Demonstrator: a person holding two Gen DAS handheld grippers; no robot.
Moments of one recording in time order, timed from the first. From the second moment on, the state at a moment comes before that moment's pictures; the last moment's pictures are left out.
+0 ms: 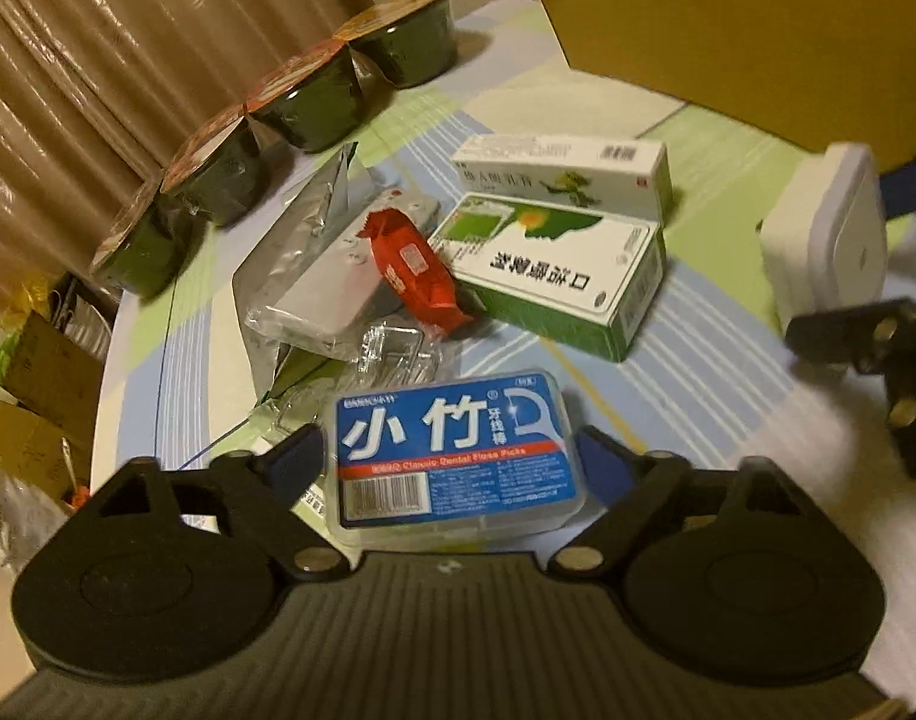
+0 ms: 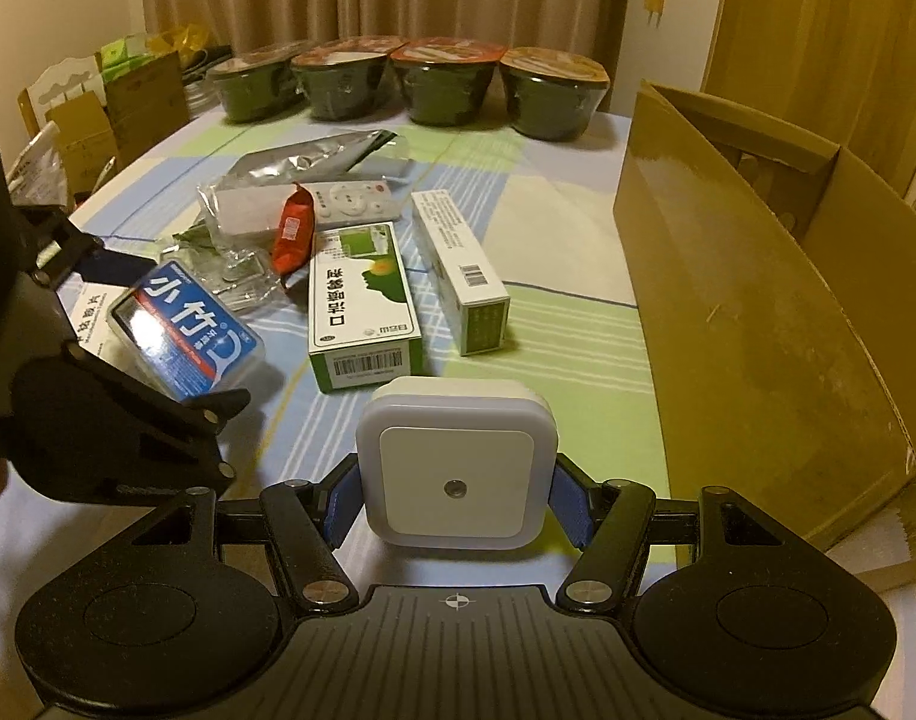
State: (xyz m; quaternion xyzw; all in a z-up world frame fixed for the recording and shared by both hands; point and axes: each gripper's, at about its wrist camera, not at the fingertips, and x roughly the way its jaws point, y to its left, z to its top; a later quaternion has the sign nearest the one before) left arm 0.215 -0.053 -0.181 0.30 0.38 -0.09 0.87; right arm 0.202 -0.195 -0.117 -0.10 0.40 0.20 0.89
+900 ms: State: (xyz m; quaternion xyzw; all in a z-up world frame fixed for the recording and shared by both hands) left arm 0.146 -0.087 -0.056 0.14 0.34 -0.13 0.92; right arm 0.148 -0.267 -0.004 -0.10 0.28 0.14 0.94
